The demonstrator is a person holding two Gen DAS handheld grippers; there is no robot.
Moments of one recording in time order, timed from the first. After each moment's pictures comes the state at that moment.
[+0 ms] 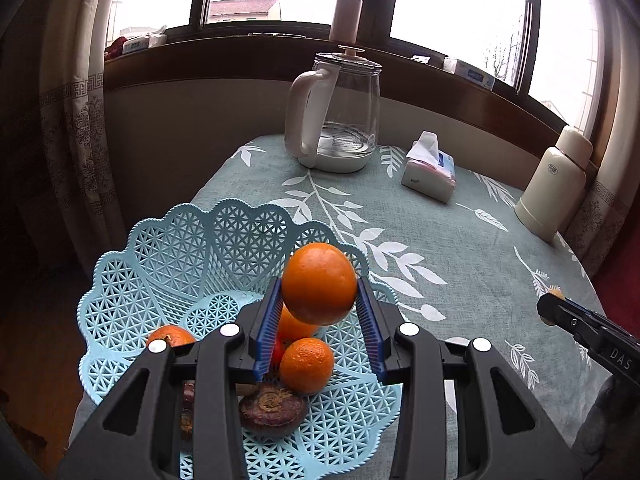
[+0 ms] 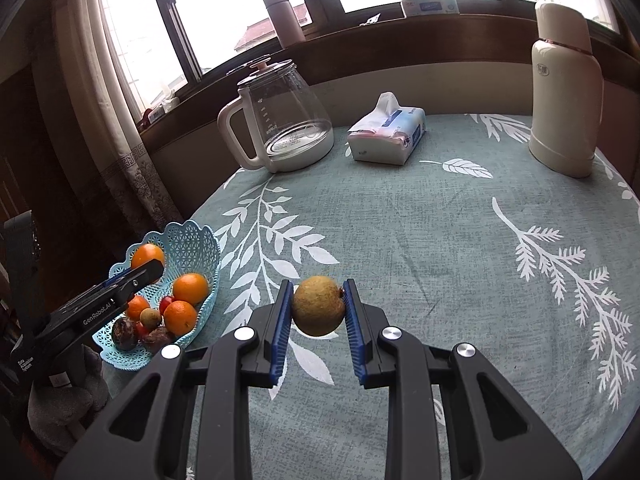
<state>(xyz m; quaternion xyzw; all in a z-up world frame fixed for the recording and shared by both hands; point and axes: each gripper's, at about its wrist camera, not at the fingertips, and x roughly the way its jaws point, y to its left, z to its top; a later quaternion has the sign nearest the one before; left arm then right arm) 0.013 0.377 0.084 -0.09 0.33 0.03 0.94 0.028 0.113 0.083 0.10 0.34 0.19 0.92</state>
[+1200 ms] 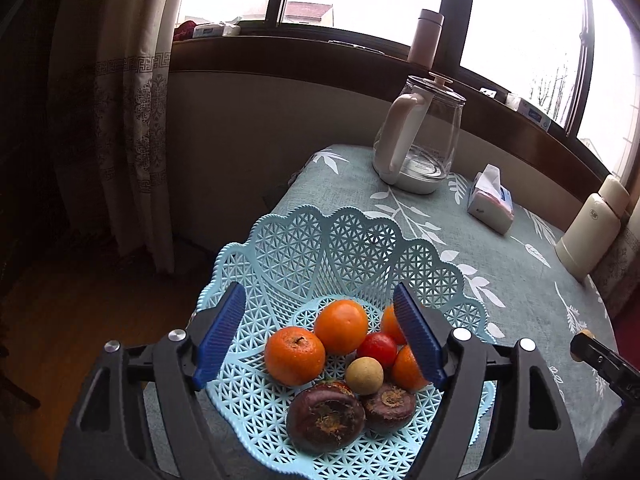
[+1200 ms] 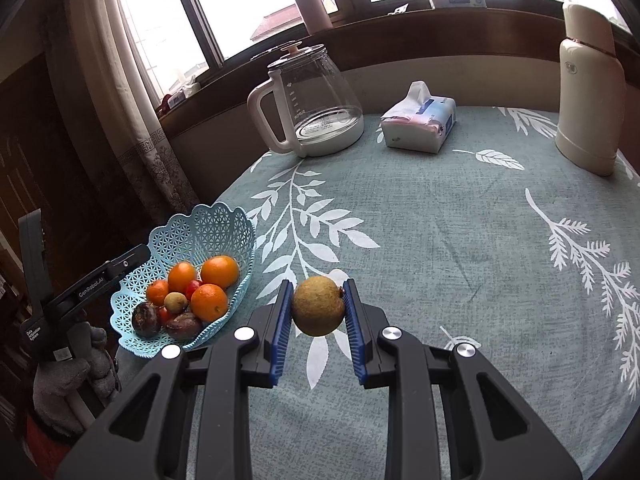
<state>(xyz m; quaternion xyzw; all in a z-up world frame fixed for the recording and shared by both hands) -0.018 0.448 0.086 -0.14 0.30 0.11 0.94 0.019 0.140 0.082 0.09 0.35 0.23 0.90</state>
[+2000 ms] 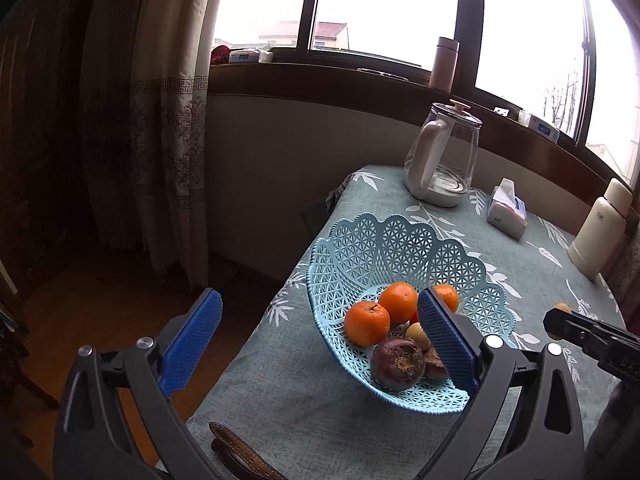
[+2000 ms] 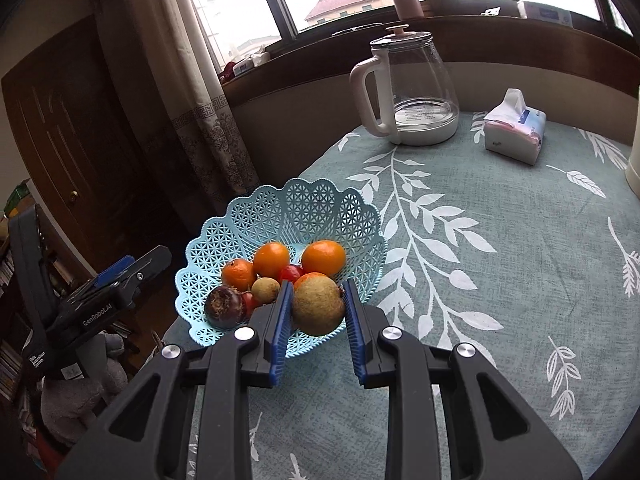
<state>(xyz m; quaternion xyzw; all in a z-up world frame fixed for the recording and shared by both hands) -0.085 0.475 0.101 -0.12 0.28 0.15 0.94 -0.001 0.229 0.097 0.04 0.36 0.32 0.87</state>
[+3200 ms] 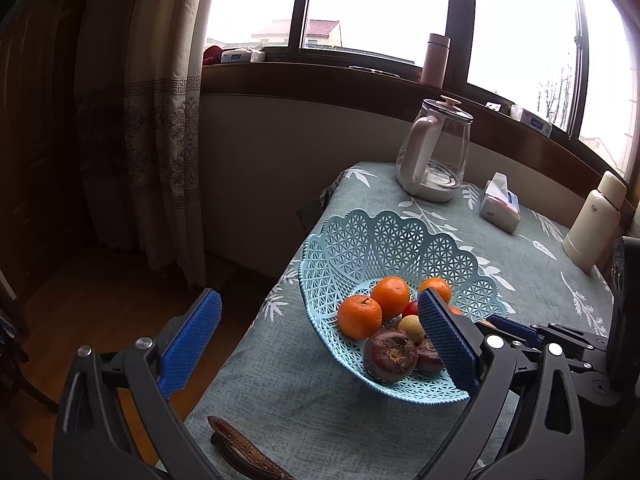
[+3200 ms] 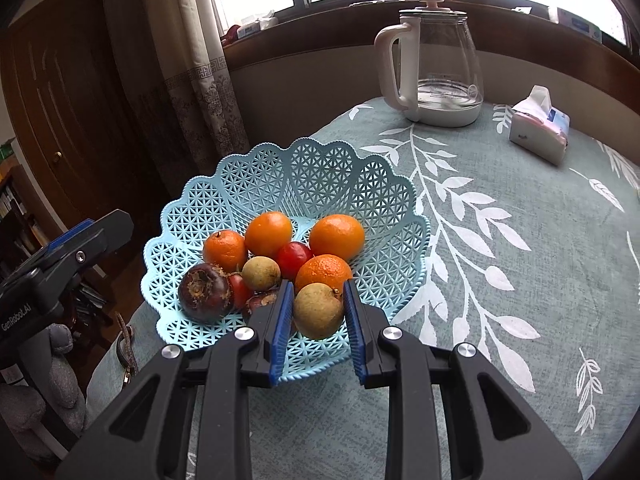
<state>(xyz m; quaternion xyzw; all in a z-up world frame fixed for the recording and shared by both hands) -0.086 0.467 0.102 -0.11 0.28 0.14 0.94 0.010 0.274 0.066 -0.02 0.38 0.31 0.87</state>
